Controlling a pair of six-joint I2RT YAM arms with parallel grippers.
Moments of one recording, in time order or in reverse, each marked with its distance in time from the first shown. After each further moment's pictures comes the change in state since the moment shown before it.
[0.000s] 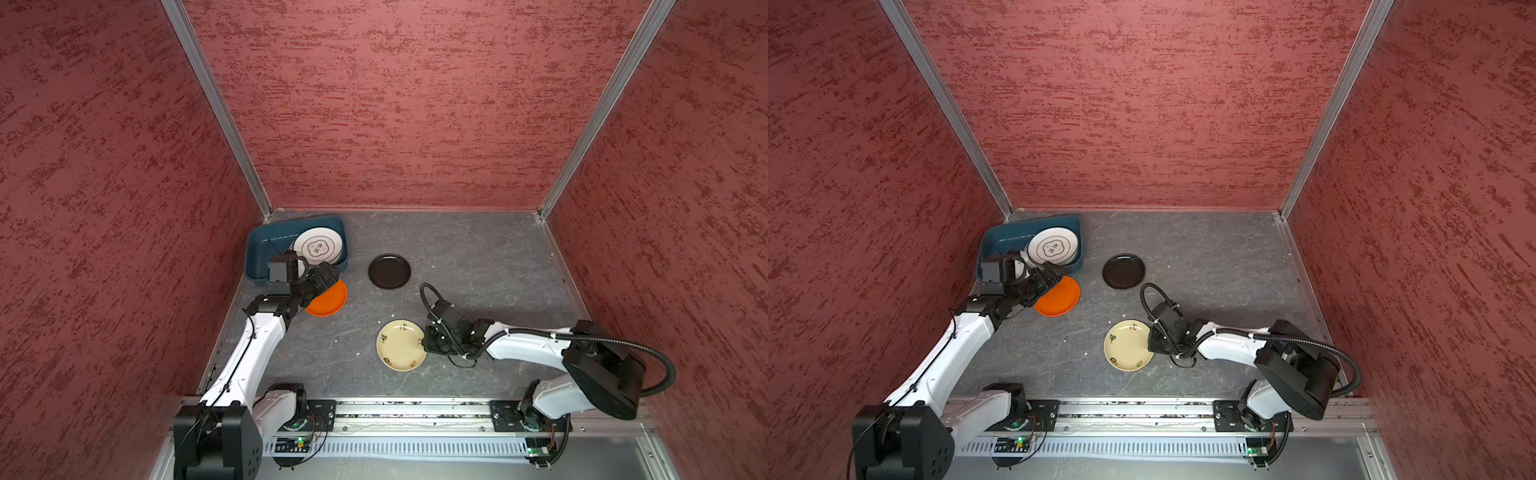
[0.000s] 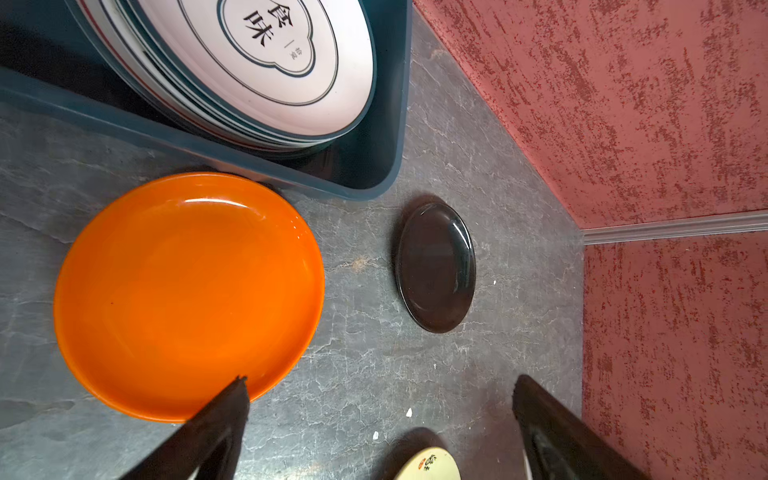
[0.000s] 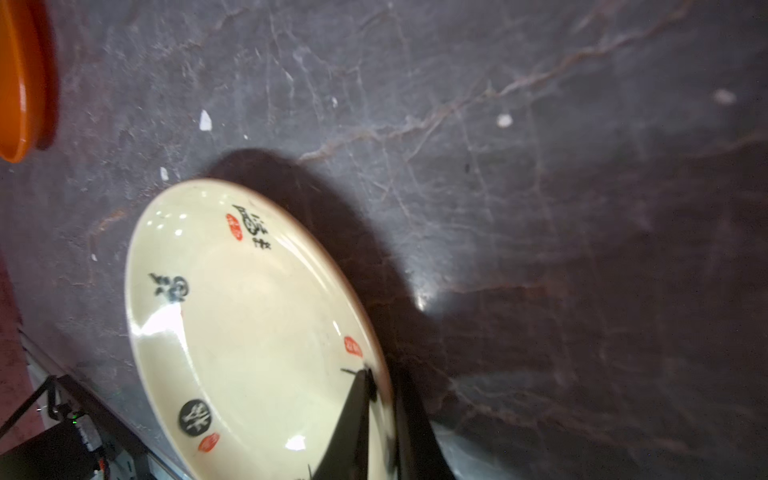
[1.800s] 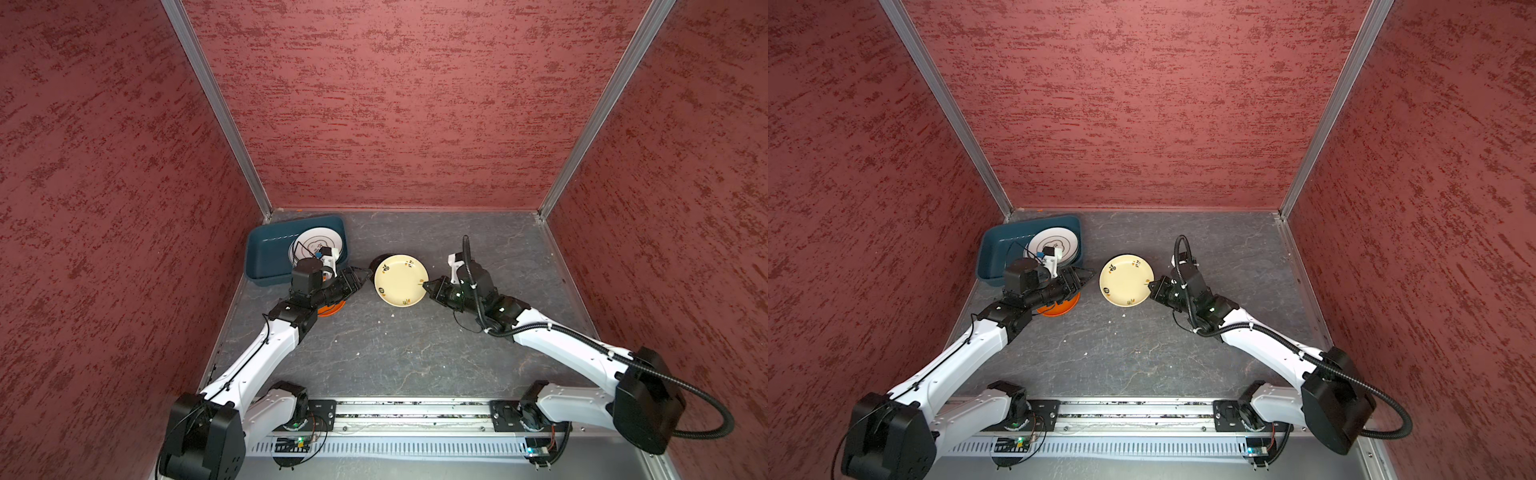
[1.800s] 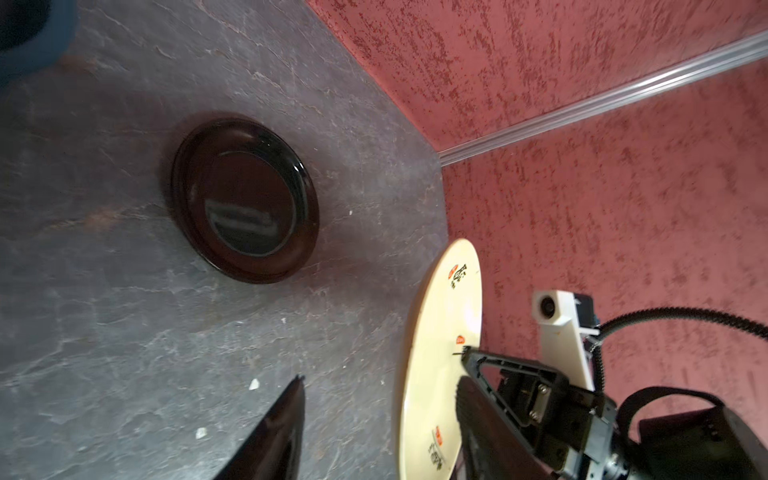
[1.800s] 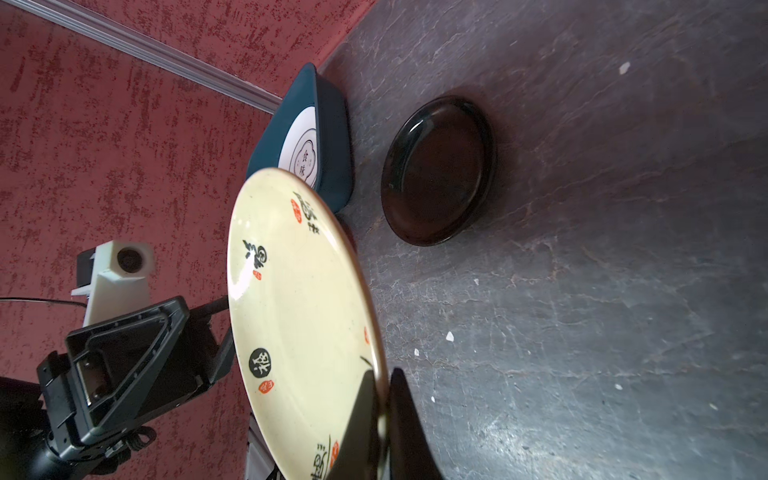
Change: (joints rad) left arm -0.272 0.003 -0.106 0.401 0.181 -0.221; right arm -0.204 -0.214 0.190 0.080 -0.025 0.012
